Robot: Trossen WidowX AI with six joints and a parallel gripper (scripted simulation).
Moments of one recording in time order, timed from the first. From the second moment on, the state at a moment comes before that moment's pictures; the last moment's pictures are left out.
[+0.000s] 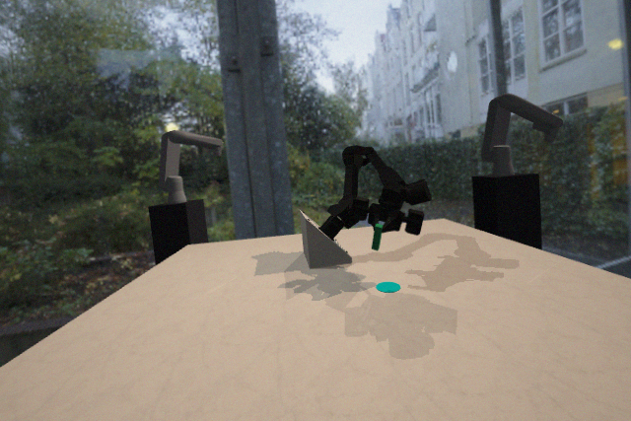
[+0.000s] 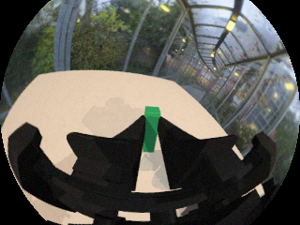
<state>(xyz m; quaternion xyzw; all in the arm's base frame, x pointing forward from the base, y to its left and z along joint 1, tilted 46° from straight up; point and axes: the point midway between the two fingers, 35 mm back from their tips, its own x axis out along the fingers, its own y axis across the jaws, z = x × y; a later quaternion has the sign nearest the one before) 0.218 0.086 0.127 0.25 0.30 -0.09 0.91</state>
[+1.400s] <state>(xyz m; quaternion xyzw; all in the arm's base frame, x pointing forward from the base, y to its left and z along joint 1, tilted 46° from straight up) 0.211 0.085 0.142 0.37 0.19 -0.08 0.91</state>
